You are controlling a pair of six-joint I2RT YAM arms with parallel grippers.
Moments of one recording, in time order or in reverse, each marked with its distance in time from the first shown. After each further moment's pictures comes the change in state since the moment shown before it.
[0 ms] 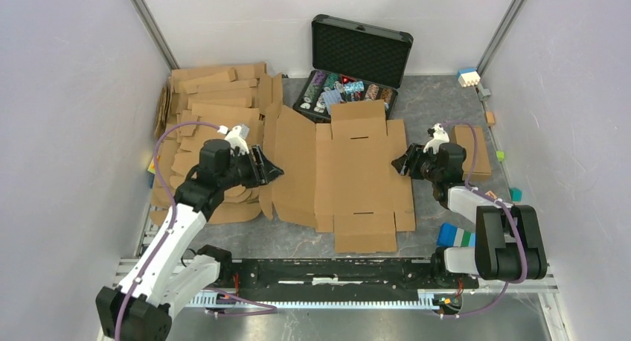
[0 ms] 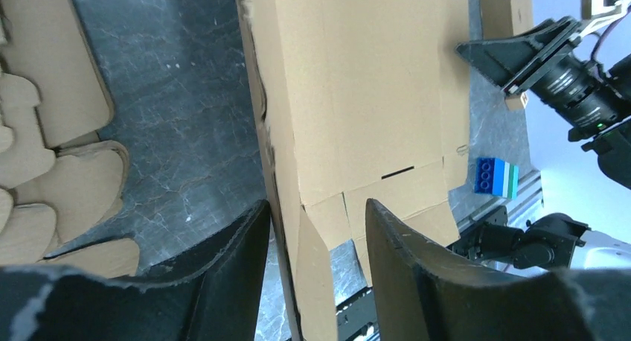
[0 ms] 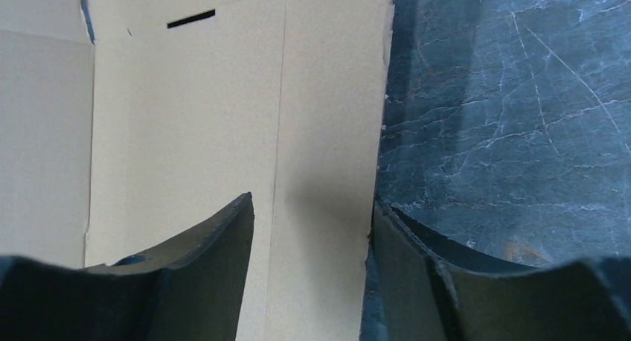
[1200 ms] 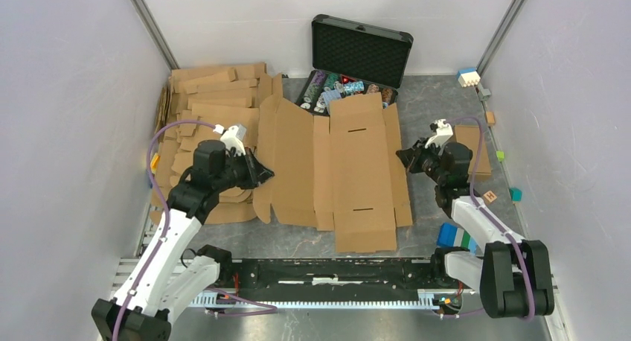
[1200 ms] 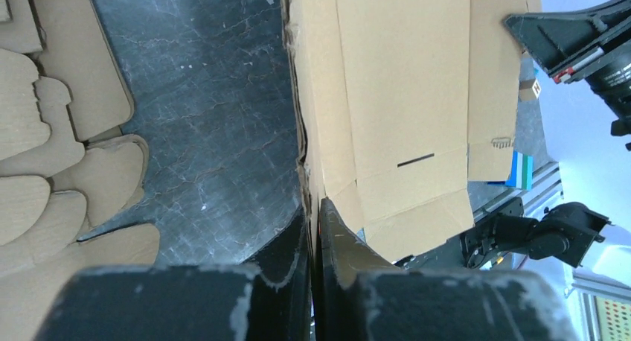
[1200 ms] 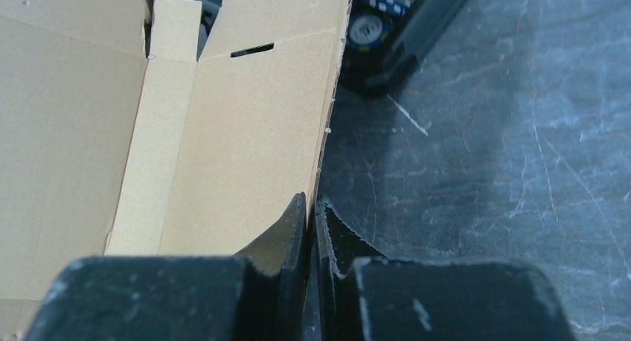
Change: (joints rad) left arm 0.001 -0.005 0.049 -0.082 -0.009 0.051; right arm 0.040 -0.211 -0.002 -0.013 -0.022 -0.029
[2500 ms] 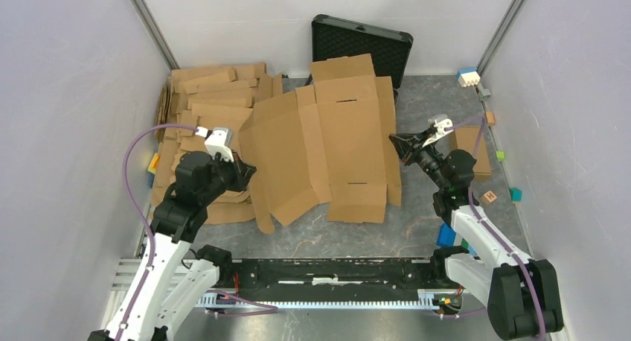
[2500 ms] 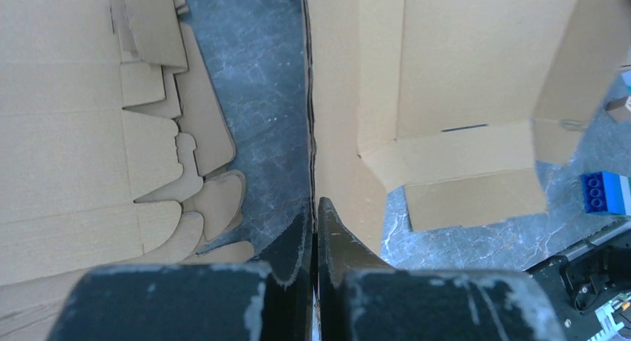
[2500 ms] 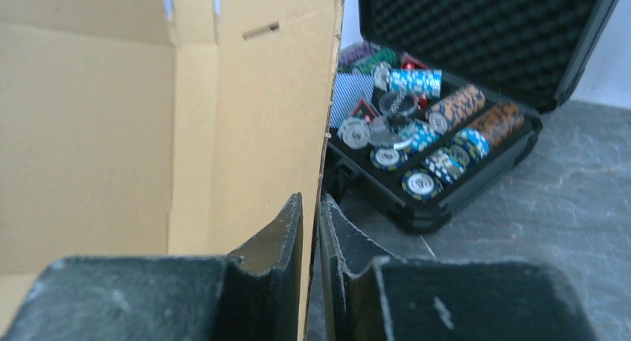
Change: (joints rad) left arm 0.000 -0.167 0.023 -0.061 -0.190 0.221; right arm 0.111 -0.153 -0.032 0.346 -0.021 -0.068
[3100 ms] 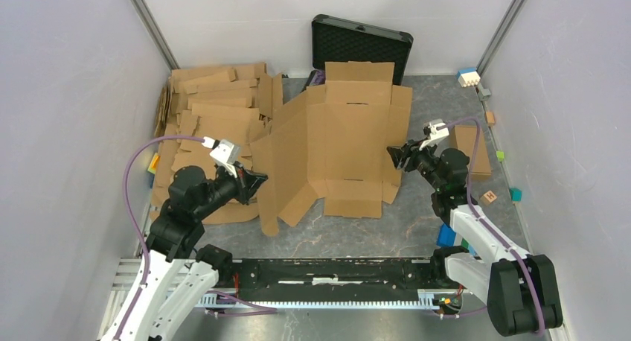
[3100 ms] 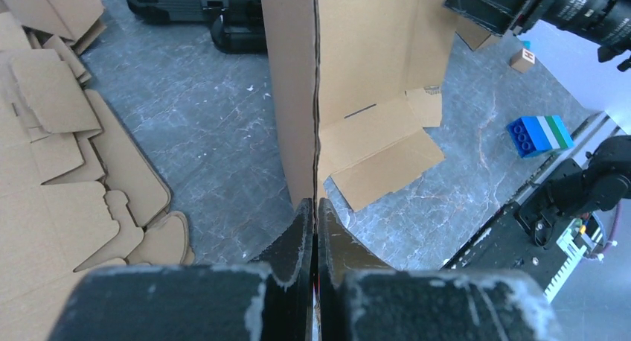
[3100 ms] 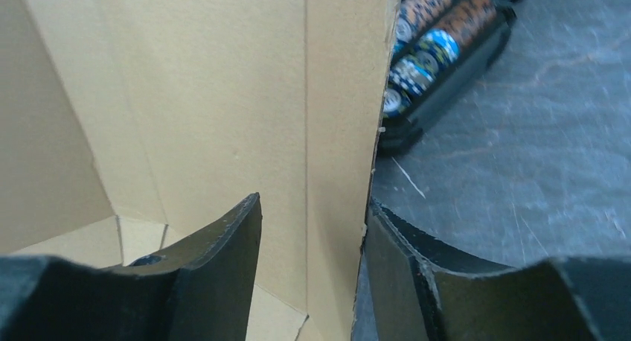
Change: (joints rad) left arm -0.074 -0.150 -0.056 0.082 0.174 0.064; right arm 0.000 0.036 -0.008 -0.180 0.089 -0.046
